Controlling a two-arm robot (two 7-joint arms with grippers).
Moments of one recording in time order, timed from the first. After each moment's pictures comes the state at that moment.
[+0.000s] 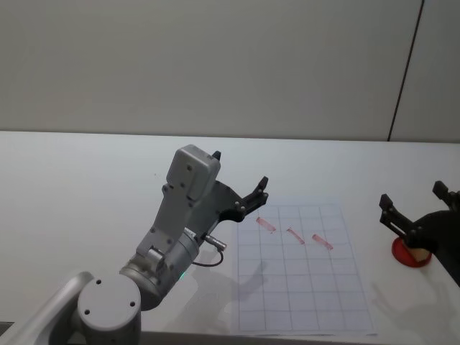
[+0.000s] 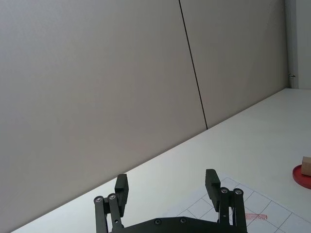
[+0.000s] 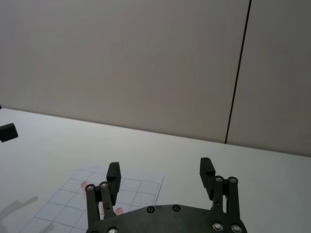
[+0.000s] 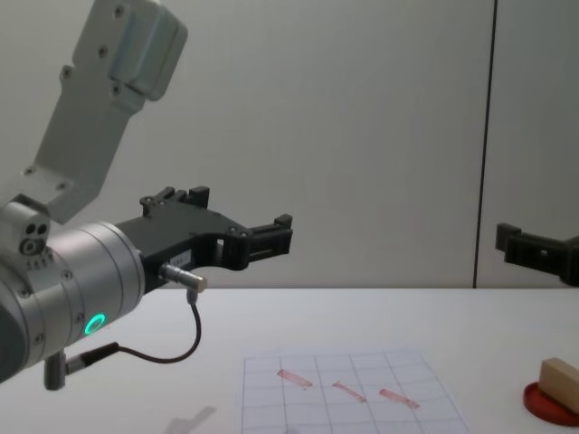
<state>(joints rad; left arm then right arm) -0.24 0.38 0.45 -1.63 -0.20 0.01 -0.01 -0.01 0.34 -0.23 -1.77 0.29 0.03 0.07</state>
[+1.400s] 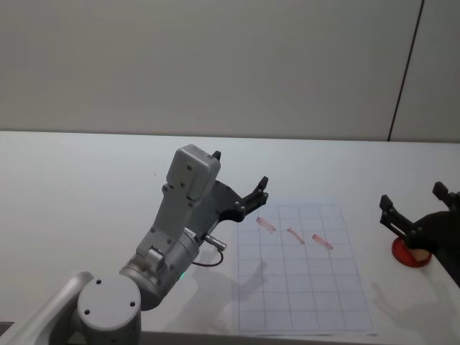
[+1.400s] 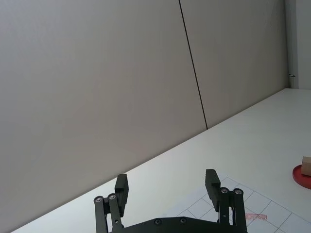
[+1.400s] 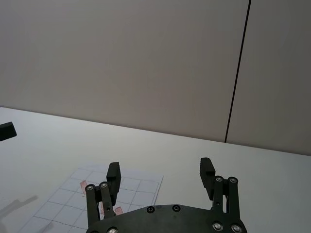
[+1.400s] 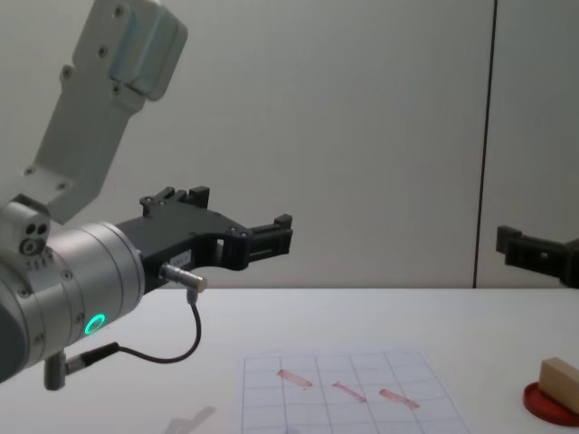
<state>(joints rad) -0.24 0.38 0.45 -1.63 -0.20 0.01 -0.01 -0.01 0.34 -0.23 -1.76 0.29 0.04 0.07</state>
